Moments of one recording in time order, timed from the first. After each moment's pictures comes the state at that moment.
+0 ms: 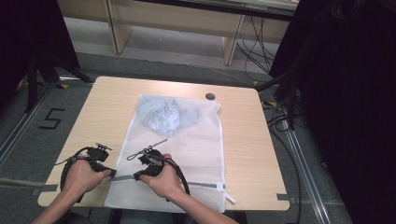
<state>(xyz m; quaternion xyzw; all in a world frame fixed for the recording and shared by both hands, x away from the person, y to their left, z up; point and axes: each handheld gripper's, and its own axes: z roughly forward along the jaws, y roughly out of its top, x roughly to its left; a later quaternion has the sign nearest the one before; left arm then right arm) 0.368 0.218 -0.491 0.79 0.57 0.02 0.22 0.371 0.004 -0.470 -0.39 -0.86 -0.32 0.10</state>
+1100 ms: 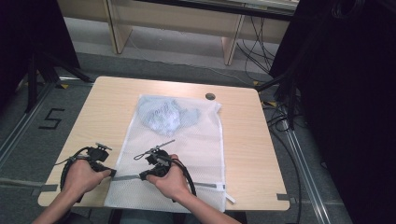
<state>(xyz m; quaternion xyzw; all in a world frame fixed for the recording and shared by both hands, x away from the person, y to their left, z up) 0.368 0.218 -0.491 0.79 0.57 0.02 0.22 0.369 -0.014 -0.467 -0.40 -0.85 -0.32 0.09</state>
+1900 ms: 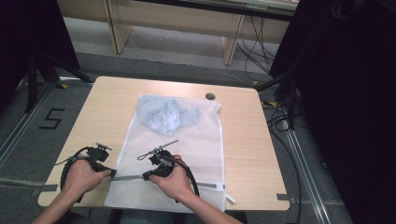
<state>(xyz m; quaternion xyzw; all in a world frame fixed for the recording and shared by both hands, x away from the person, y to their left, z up) 0.368 0.218 -0.490 0.79 0.57 0.02 0.22 0.369 -0.023 -0.466 -0.40 -0.85 -0.32 0.09</state>
